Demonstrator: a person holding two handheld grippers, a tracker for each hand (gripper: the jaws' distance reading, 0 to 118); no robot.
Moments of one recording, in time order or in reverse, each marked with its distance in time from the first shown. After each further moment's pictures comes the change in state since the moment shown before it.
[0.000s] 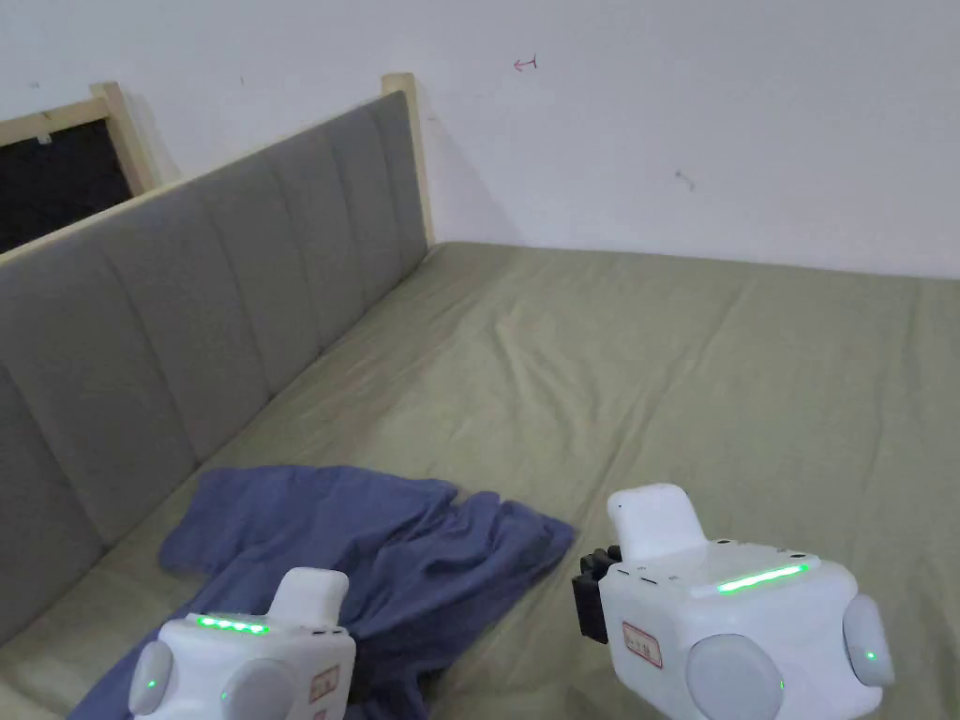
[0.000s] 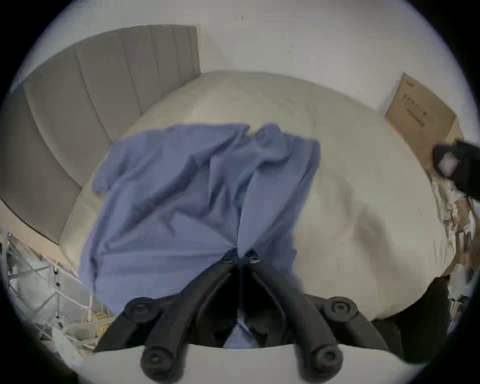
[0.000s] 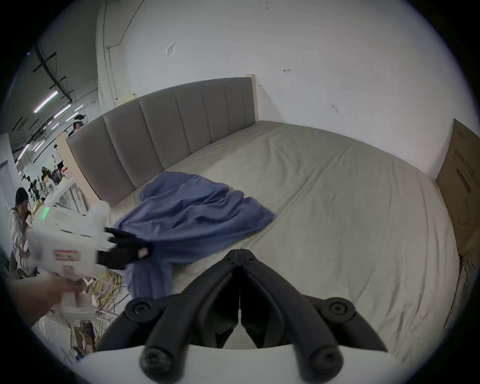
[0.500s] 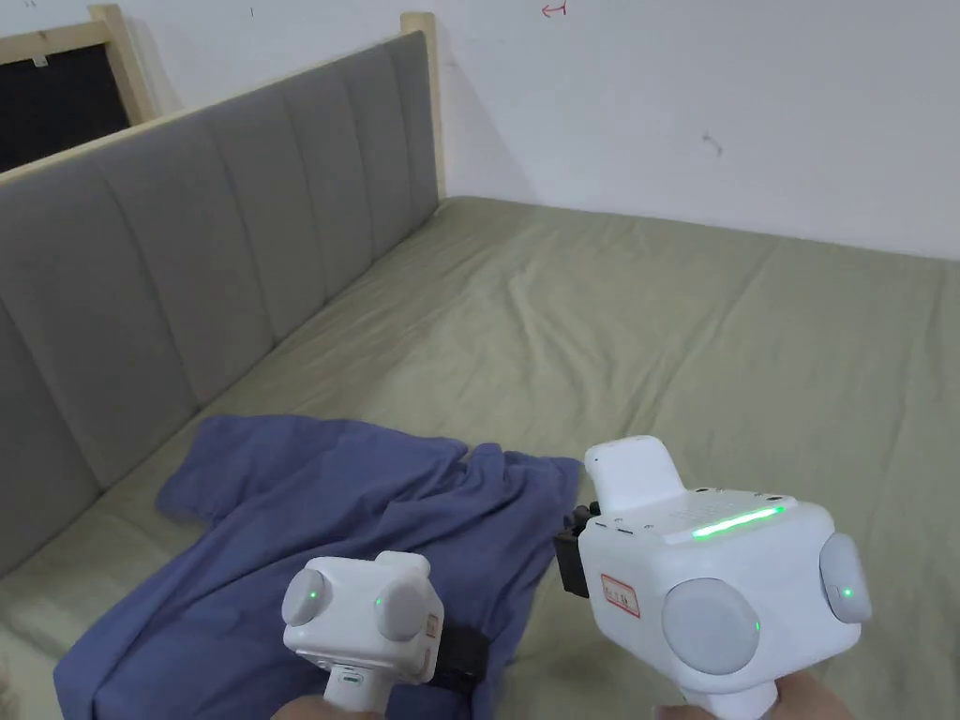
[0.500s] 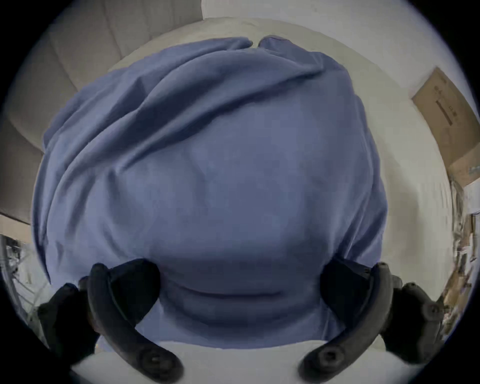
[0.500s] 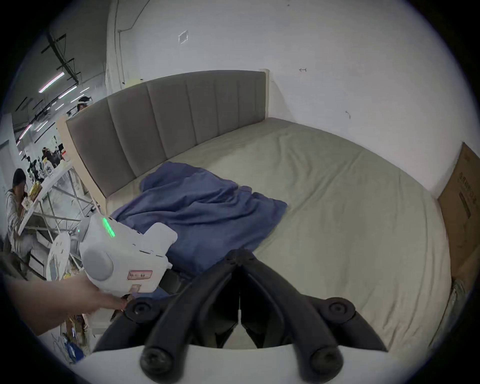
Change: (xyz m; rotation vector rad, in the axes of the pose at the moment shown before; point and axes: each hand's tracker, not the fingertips) left arm 0.037 -0.001 -0.127 -0.299 0.088 0.048; right arm -0.022 0.018 -0.030 -0.051 -0.006 0.101
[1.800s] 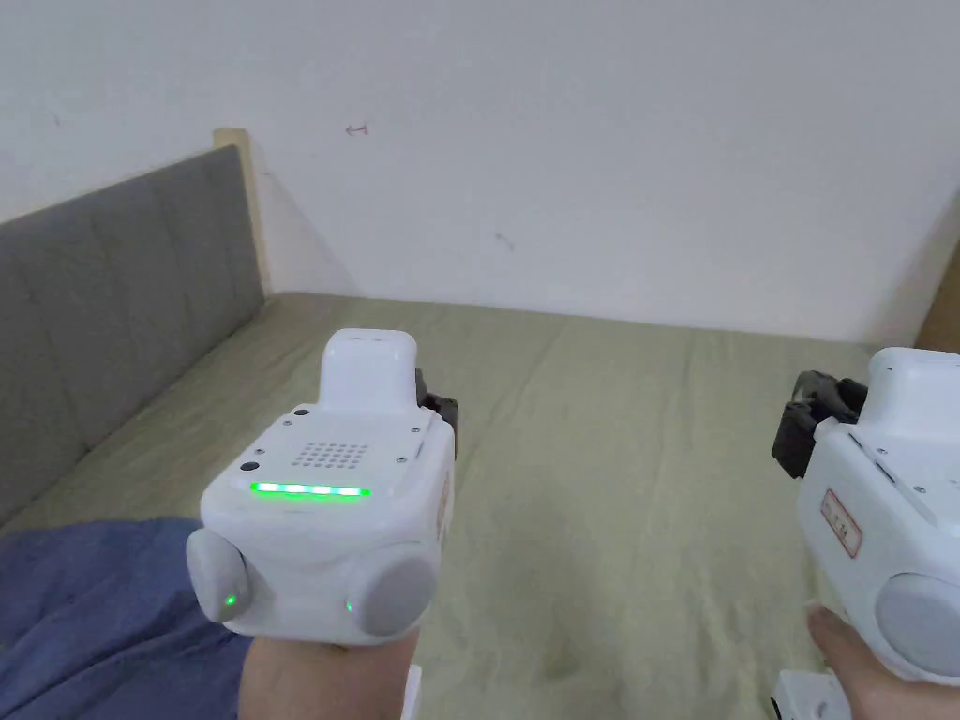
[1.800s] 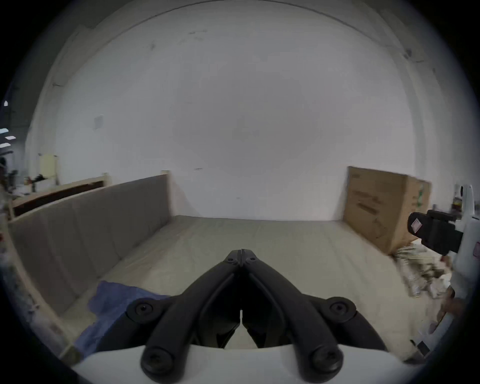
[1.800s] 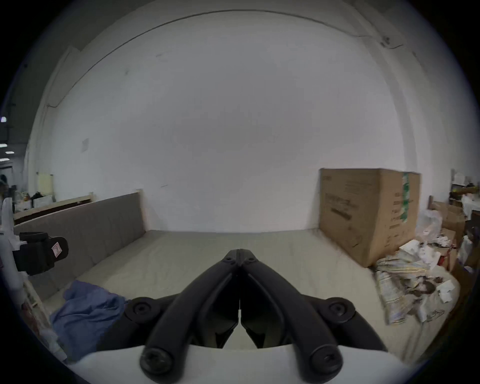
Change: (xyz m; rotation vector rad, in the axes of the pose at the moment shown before) left arm 0.144 0.007 0.294 1.047 -0.095 -0.069; right arm 0.134 -0.025 0.221 0.626 -0.591 -0.269
